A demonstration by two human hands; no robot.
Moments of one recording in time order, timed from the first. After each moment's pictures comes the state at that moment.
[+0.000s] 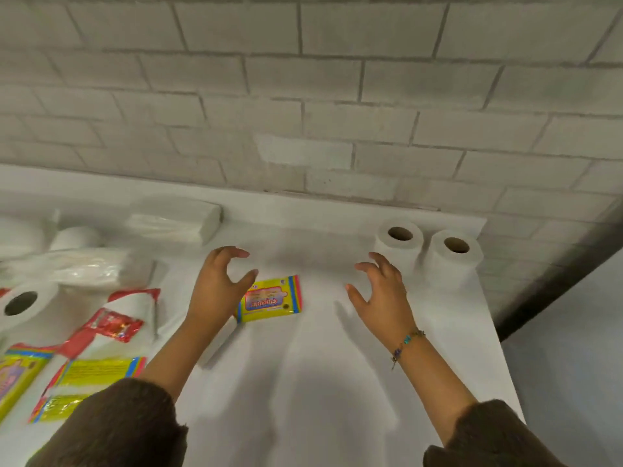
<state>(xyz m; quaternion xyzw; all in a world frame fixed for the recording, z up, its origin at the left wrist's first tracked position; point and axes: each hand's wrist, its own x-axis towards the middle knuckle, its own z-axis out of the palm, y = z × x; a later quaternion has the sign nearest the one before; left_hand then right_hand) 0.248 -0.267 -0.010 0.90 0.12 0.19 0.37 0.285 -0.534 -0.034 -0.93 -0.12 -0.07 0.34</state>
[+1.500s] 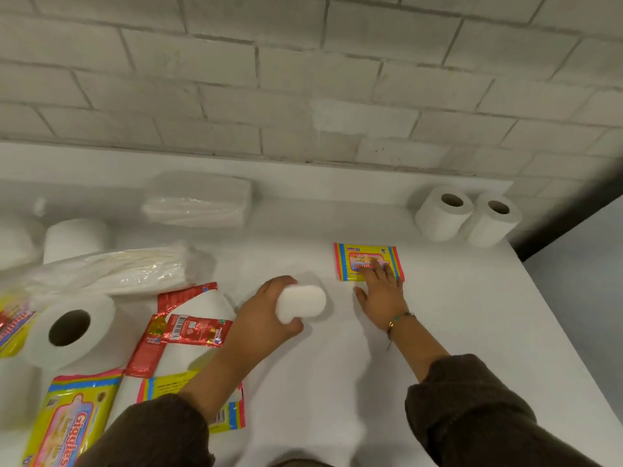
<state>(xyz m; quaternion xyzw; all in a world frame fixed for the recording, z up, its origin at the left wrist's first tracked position) 0.206 -0.121 -0.070 0.90 -0.06 -0.02 0.44 0.267 -0.369 -0.112 -0.99 0.02 0.08 0.11</state>
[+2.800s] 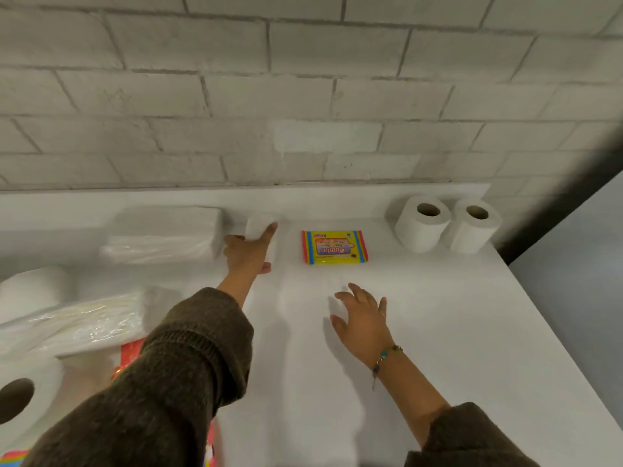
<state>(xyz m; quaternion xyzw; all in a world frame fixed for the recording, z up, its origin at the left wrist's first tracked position) 0.387 -0.160 -0.051 0.74 0.30 -0.05 0.60 0.254 -0.363 -0.089 -0.98 0.02 0.08 0.20</state>
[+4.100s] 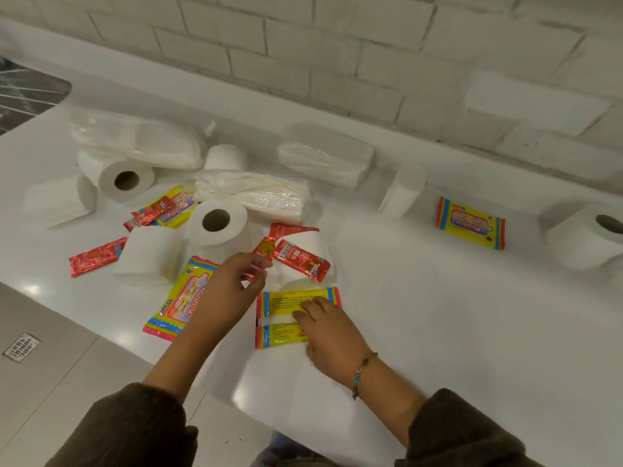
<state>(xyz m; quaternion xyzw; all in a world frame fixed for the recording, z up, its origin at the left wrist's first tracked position) 0.086 0.008 -0.053 0.88 0.17 0.09 0.42 0.129 -0.183 -0.115 -0.87 -0.48 0.04 0.12</state>
